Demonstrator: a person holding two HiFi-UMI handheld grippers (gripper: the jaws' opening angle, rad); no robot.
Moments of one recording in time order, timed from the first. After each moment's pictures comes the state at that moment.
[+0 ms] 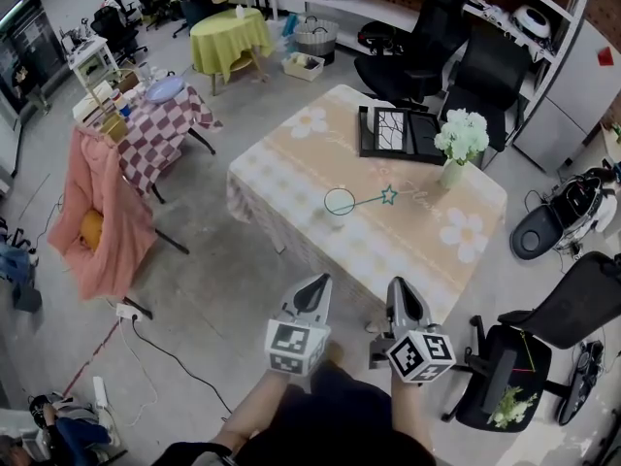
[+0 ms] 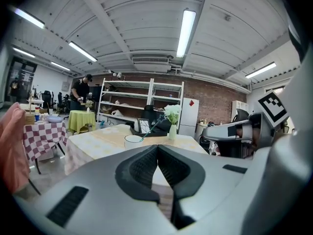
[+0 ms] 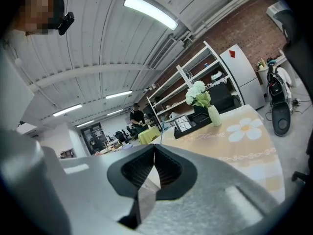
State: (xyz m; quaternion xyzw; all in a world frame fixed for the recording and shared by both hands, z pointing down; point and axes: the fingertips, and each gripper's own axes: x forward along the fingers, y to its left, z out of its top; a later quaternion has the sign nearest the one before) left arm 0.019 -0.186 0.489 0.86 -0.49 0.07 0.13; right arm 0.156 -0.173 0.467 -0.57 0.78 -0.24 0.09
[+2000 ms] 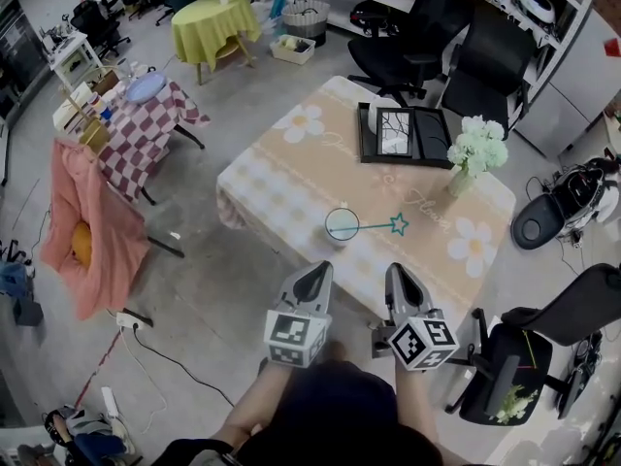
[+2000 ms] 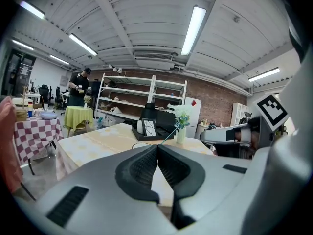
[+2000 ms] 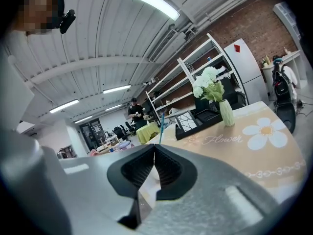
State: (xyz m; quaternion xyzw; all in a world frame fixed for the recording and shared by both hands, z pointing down) left arm 0.008 -0.287 0.493 0.86 -0.47 0.07 0.15; right arm 0.137 -0.275 0.473 -0.57 0.78 -0.25 0.06
